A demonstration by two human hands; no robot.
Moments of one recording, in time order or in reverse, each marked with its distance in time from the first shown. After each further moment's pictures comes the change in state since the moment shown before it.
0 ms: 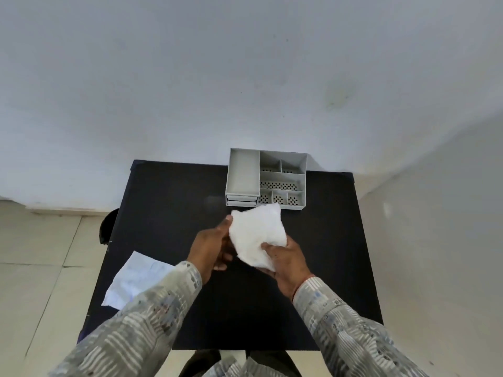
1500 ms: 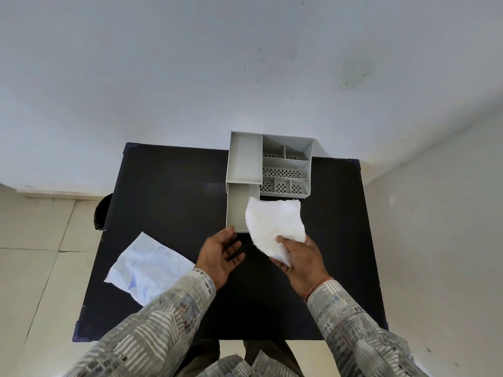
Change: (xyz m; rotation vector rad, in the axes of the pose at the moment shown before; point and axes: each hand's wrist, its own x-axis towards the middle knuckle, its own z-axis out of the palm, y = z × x) left_hand 0.041 -0.059 0.020 -0.671 -0.080 -0.195; right_hand 0.012 0.005 -0.023 0.124 0.098 0.053
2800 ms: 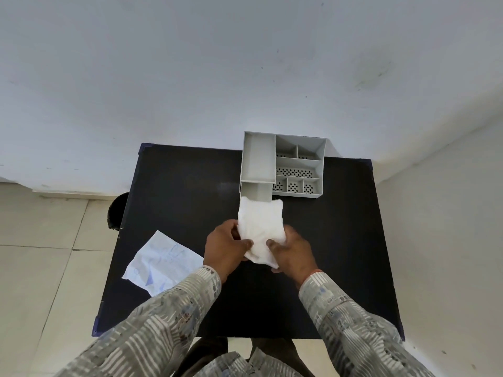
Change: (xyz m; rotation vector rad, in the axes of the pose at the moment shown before) left_hand -0.039 0.030 -0.004 0.950 0.112 0.492; right_hand 0.009 0.022 0.033 -0.915 0.002 -0.242
